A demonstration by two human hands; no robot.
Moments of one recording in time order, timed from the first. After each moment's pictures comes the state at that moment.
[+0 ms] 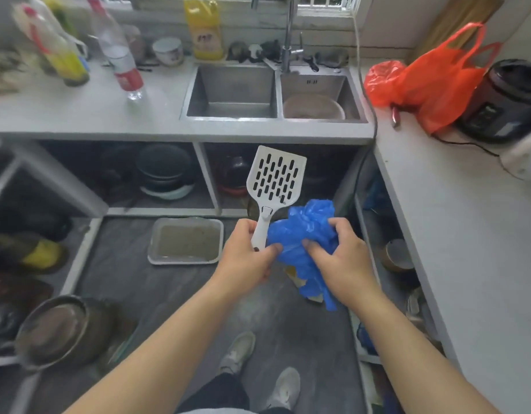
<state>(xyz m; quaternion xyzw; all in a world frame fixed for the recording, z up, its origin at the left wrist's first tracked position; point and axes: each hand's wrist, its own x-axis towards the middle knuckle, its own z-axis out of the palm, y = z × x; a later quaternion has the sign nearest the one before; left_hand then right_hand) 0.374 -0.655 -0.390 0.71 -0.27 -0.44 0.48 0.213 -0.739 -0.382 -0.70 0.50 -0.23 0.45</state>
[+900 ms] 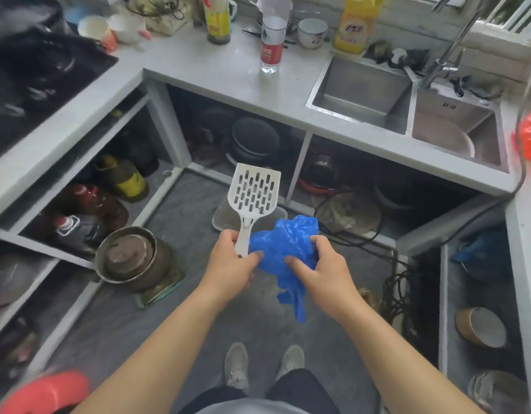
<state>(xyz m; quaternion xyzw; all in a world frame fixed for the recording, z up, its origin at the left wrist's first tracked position) 0.543 -0.493 -0.438 0.76 -0.06 -0.35 0.55 0.417 -0.630 -0.422 -0.75 0.37 -0.04 0.54</state>
